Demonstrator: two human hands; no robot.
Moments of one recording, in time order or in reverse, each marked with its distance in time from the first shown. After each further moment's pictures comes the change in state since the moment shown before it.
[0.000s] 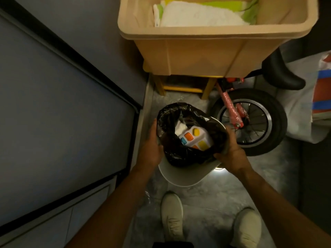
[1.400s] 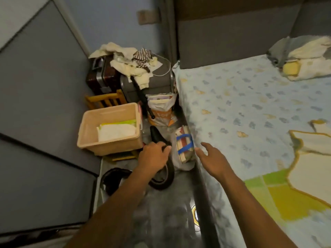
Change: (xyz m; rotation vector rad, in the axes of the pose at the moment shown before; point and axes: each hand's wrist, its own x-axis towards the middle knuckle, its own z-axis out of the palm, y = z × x) left_hand -0.327 0.478 0.001 0.422 -0.051 0.438; right_hand -0.371 -0.156 -0.406 -0.163 0.408 -0.093
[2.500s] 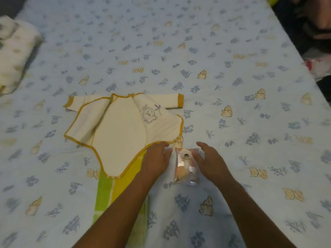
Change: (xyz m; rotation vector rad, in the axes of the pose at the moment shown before) left_hand -0.056 0.463 0.524 0.379 -0.685 1.142; right_hand -0.179 0.532 -0.162 0.545 0.903 0.870
